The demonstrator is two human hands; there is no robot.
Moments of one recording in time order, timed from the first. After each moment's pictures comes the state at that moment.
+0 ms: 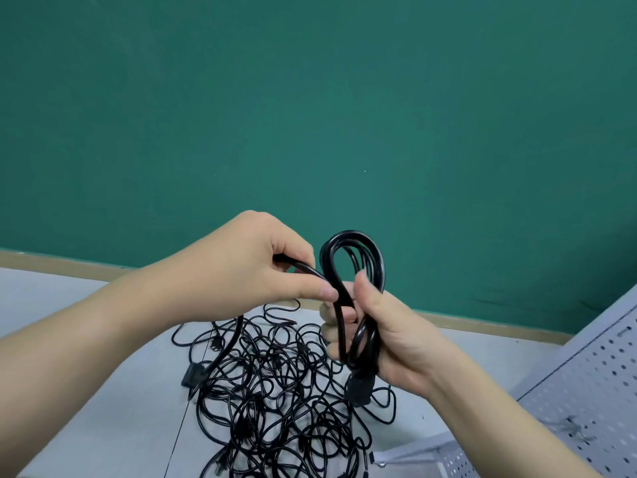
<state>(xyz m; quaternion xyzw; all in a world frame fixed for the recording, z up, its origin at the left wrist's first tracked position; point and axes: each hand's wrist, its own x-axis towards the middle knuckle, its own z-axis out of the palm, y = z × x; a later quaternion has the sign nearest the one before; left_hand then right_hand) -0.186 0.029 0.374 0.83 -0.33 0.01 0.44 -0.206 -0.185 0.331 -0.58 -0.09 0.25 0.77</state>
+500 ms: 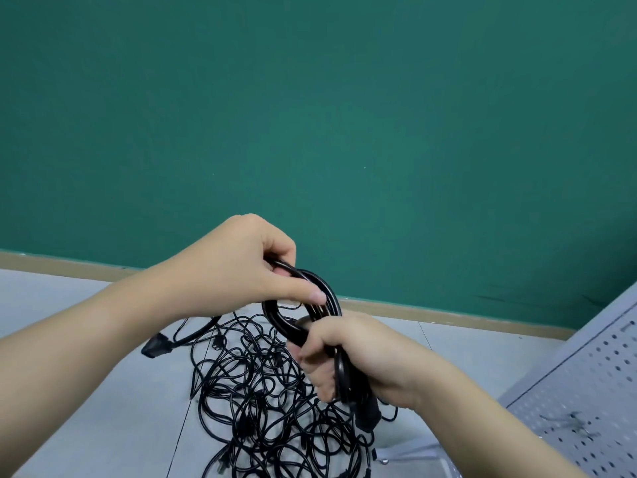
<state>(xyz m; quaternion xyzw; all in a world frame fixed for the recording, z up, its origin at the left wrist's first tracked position) -0.176 0.031 0.361 0.87 -0.25 0.00 0.42 -0.219 -0.163 0.334 -0.72 -0.01 0.34 0.60</state>
